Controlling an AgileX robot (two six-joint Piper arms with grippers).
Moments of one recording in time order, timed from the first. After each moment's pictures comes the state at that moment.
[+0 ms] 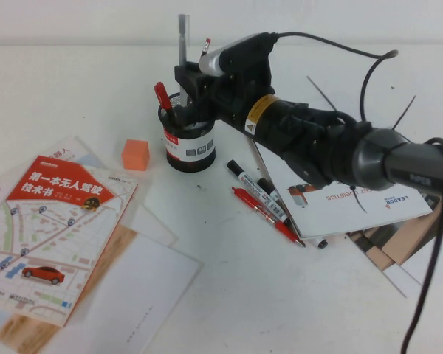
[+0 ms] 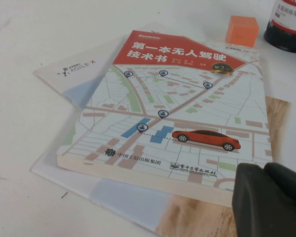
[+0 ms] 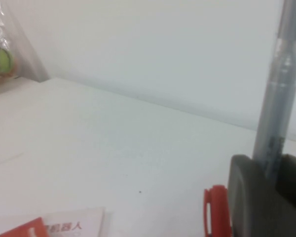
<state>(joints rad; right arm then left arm) 0.58 2.12 -1.49 -0.40 -0.58 0.43 -0.14 -0.01 0.01 0.02 0.38 -0.03</state>
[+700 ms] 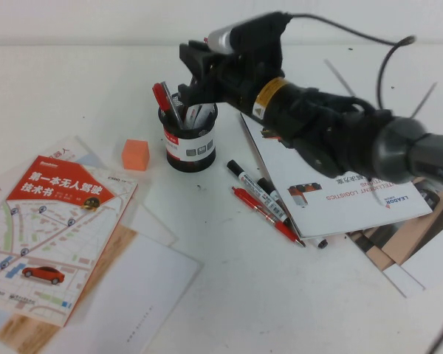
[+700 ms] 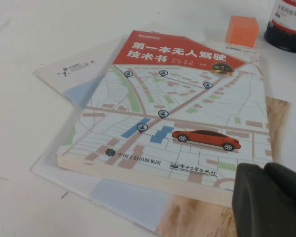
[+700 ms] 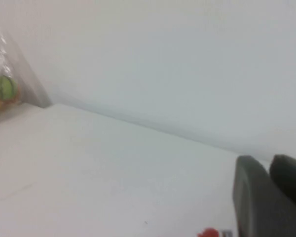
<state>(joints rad) 0.57 2.04 -1.47 -0.38 -0.57 0.45 -0.14 -0.01 0.01 0.02 0.38 -0.03</state>
